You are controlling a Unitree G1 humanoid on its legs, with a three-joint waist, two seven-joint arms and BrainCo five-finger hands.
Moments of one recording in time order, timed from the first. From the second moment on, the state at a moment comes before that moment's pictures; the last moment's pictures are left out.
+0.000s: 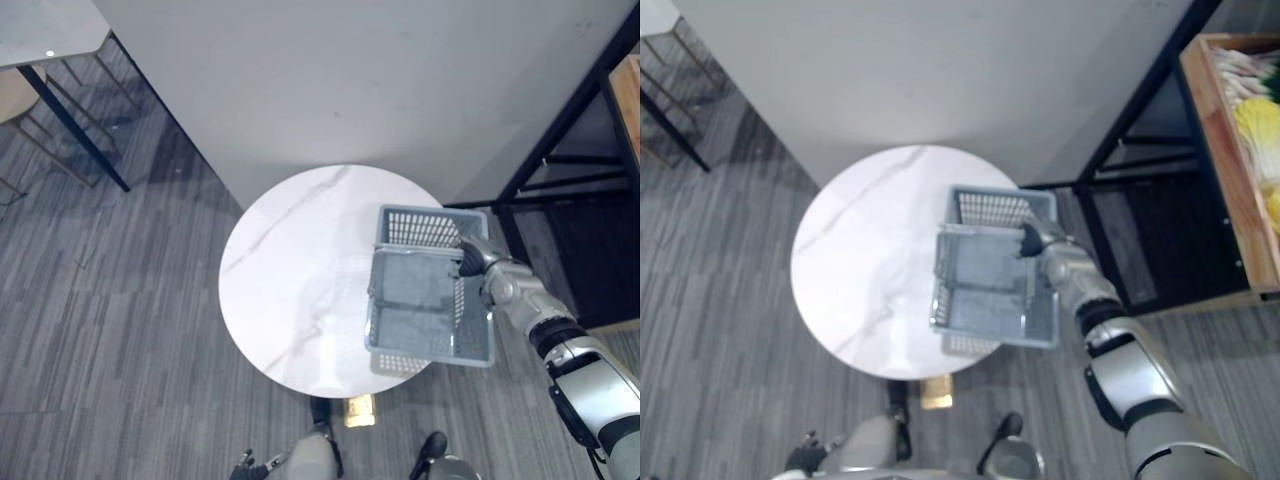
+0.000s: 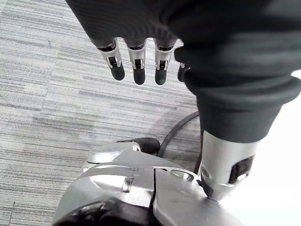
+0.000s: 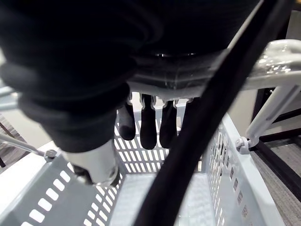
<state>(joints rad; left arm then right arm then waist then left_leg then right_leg) 0.14 0.13 0.06 1.07 -0.19 -0.14 0.11 -0.78 -0.47 0.40 0.99 -0.71 -0.13 -0.08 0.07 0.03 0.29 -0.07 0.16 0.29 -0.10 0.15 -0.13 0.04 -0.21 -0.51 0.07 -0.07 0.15</state>
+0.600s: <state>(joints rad) 0.14 0.15 0.05 1.07 -0.17 -0.12 0.11 -0.60 -0.50 0.44 0.61 -0.73 -0.13 -0.03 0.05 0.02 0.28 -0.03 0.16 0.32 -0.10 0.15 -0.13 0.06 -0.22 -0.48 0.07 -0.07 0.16</state>
